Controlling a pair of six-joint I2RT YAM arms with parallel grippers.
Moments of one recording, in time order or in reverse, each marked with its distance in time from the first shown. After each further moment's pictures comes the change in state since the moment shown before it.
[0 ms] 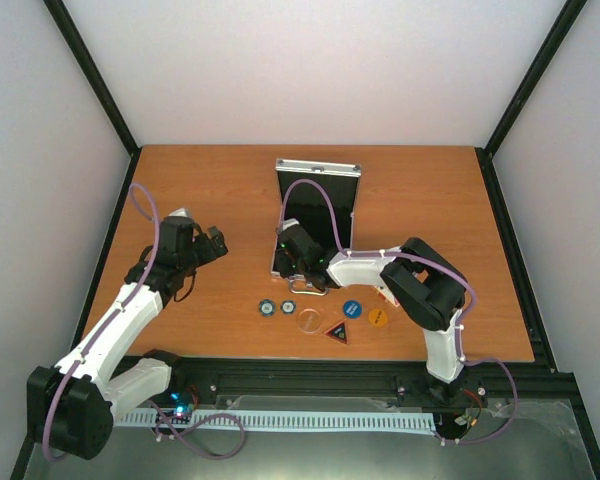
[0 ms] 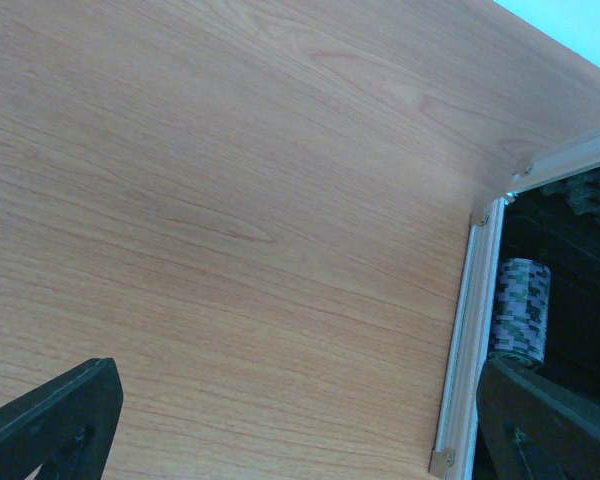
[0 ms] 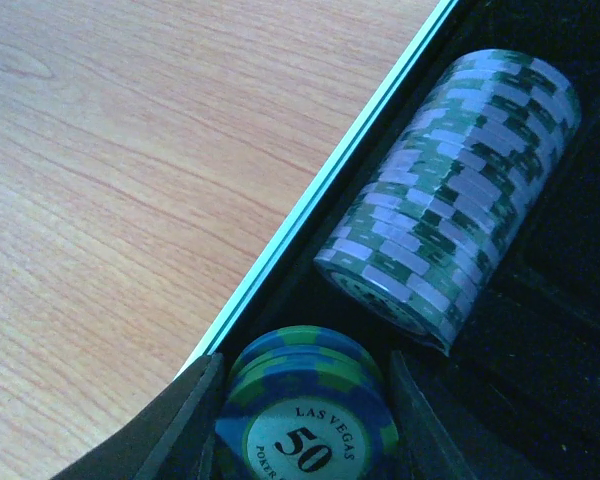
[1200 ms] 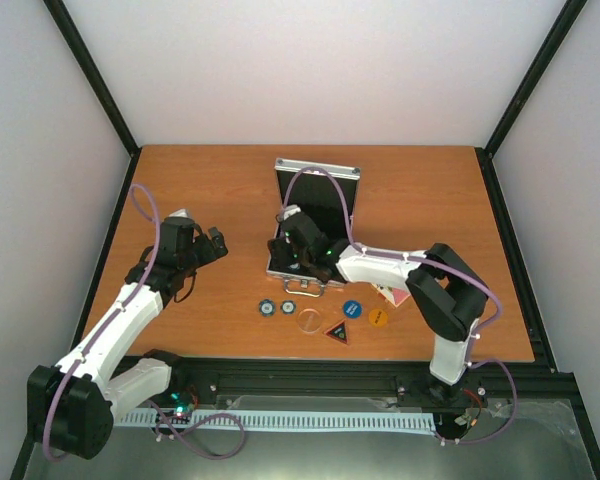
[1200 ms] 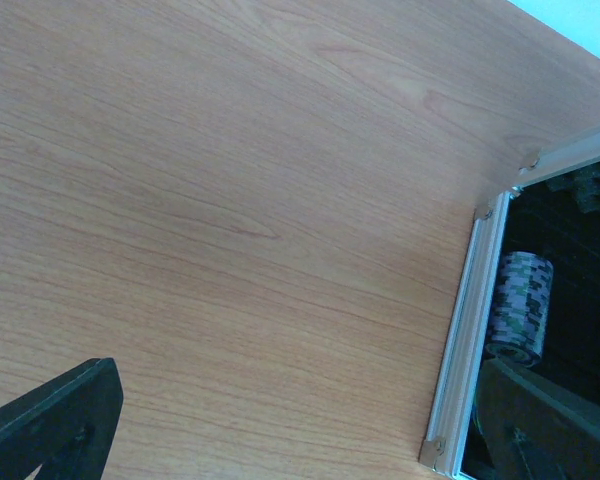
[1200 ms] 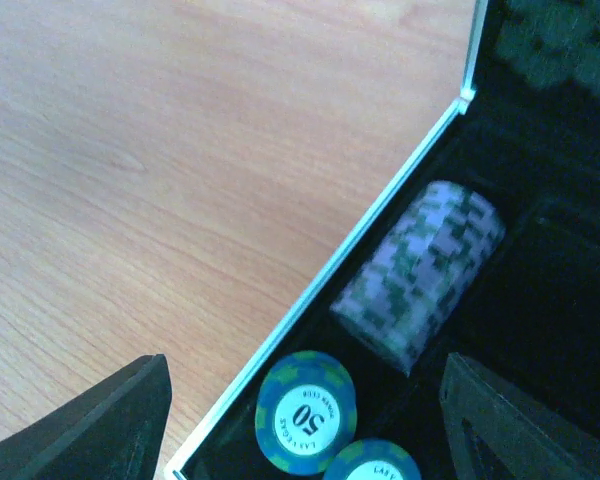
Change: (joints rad) left arm 0.000 0.002 -0.006 0.001 0.000 0.000; right arm -0.005 -0.117 0.012 -0.054 -0.011 -0.016
